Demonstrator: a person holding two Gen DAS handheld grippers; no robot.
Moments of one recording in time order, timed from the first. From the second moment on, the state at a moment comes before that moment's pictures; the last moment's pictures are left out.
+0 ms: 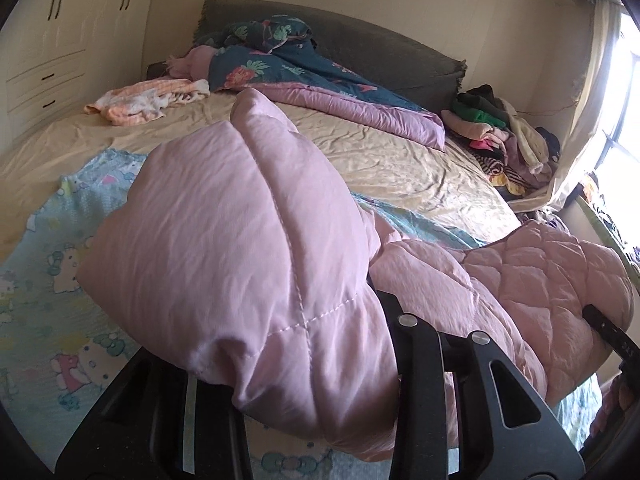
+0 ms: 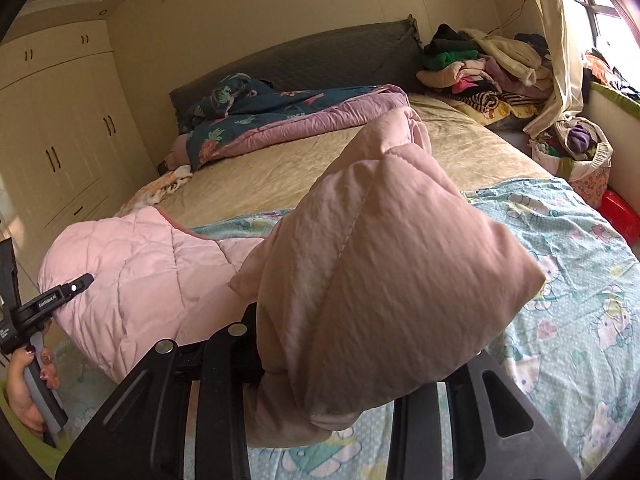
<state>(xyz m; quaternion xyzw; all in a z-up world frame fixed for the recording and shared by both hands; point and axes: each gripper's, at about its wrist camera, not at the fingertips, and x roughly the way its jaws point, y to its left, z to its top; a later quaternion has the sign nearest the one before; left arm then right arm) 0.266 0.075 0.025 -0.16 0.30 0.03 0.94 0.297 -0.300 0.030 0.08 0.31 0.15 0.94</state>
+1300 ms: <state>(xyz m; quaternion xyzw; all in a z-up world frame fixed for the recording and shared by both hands) 0.127 0.076 -0.053 -0.15 0.34 0.03 0.93 0.168 -0.337 -0.059 0.14 0.40 0.08 0.90</state>
